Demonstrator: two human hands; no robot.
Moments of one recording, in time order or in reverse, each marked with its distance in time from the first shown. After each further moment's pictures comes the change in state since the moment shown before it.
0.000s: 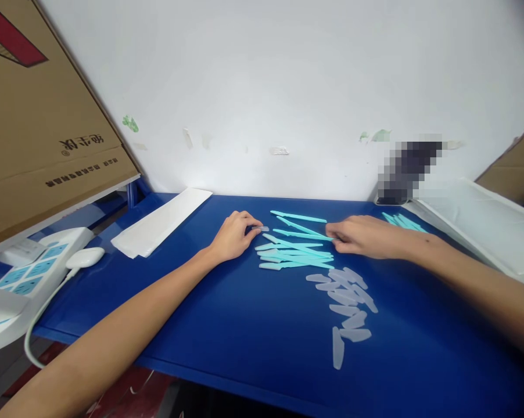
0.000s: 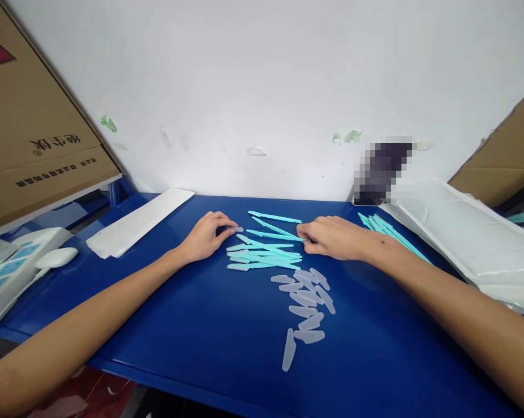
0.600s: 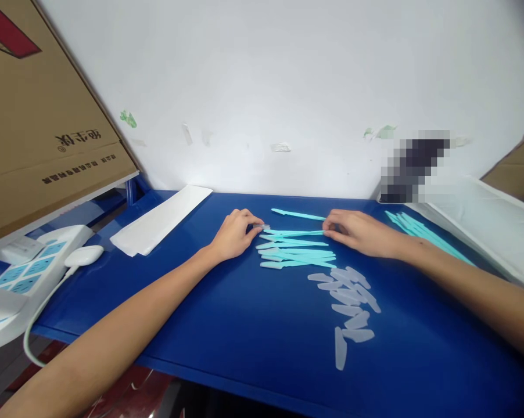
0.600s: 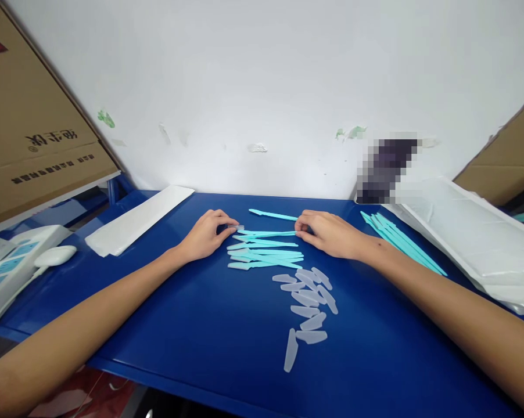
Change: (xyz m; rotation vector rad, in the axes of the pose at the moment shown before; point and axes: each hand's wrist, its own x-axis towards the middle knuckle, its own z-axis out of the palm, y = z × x) left_hand 0.000 0.001 0.000 0.014 -0.007 -0.020; right_hand 0.012 0.009 0.018 0.081 0.236 -0.016
